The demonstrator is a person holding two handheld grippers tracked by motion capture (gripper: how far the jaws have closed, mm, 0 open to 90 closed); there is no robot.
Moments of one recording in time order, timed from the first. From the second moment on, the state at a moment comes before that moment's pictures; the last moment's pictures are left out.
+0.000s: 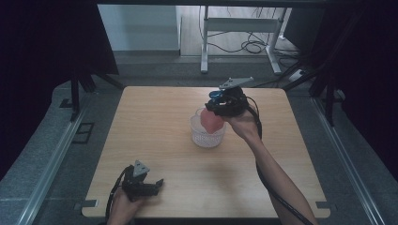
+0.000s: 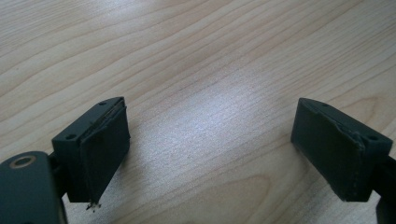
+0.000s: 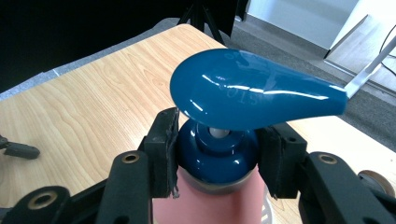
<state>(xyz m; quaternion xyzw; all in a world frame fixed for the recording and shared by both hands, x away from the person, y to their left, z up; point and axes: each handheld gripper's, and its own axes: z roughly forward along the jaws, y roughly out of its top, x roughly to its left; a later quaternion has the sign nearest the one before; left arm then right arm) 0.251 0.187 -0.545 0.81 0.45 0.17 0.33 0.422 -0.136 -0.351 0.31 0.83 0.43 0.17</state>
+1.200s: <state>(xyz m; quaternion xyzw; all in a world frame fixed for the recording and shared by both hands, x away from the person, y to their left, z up) 0.251 0.187 -0.545 0.81 0.45 0.17 0.33 0.438 -0.122 -0.405 0.32 0.84 0.41 0.15</state>
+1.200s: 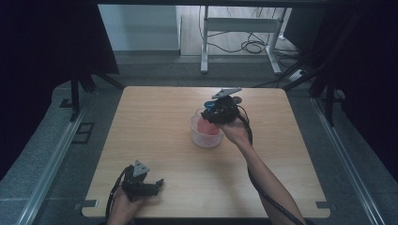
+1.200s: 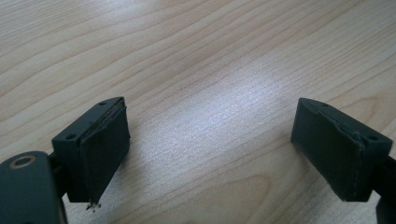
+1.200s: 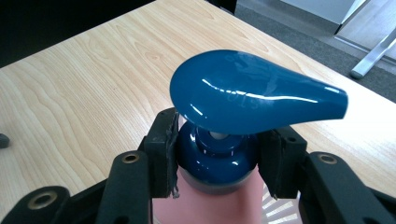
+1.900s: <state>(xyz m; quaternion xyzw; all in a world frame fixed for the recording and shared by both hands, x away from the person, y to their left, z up) 0.251 0.188 -0.545 0.81 0.45 0.17 0.33 0.447 -0.123 -0.433 0.34 0.84 0.41 0.13</state>
